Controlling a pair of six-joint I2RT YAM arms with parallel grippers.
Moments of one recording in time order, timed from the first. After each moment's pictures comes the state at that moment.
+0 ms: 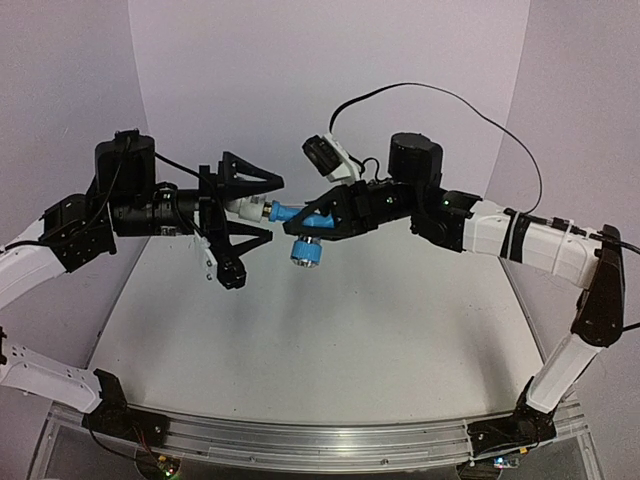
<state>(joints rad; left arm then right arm) -0.94 1.12 1.28 -0.33 0.36 1.82 0.86 1.69 1.49 0.18 -1.15 0.70</state>
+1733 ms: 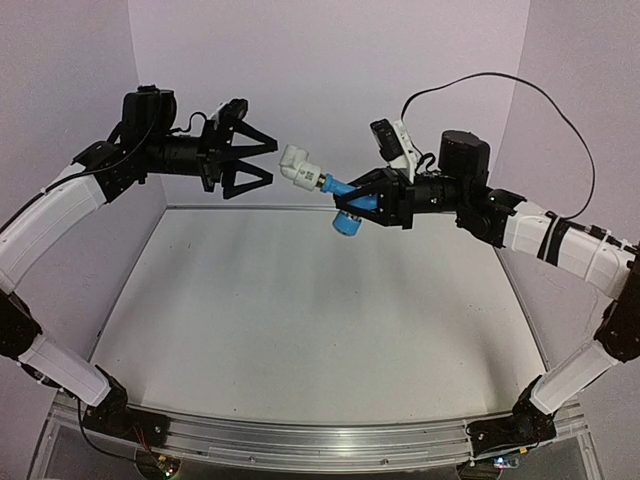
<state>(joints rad) -0.58 1.41 1.58 -0.37 0.97 -0.87 0.68 1.50 1.34 0.13 -0.99 0.14</state>
